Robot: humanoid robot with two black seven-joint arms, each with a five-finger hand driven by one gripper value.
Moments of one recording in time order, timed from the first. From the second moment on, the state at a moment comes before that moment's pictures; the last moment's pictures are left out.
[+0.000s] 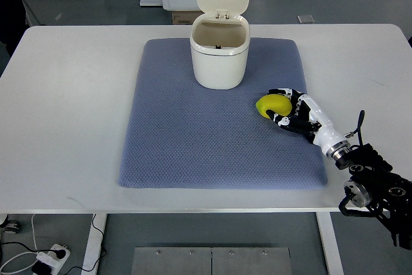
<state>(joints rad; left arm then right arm) -0.02 0.00 -0.11 -0.26 -0.07 0.19 -0.41 0.59 -0.24 0.48 0.76 -0.62 0.06 0.61</state>
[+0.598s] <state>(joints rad) -0.02 0.00 -0.11 -0.26 -0.07 0.19 -0.41 0.69 -0.25 0.48 0.76 -0.61 0.05 0.61</state>
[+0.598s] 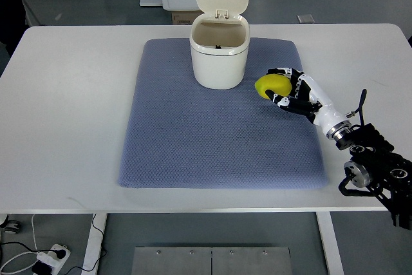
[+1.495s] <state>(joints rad) -0.02 0.00 -0.11 -0.26 -0.07 0.19 -0.41 1.00 -0.32 0.32 0.73 -0.61 0.04 0.50</state>
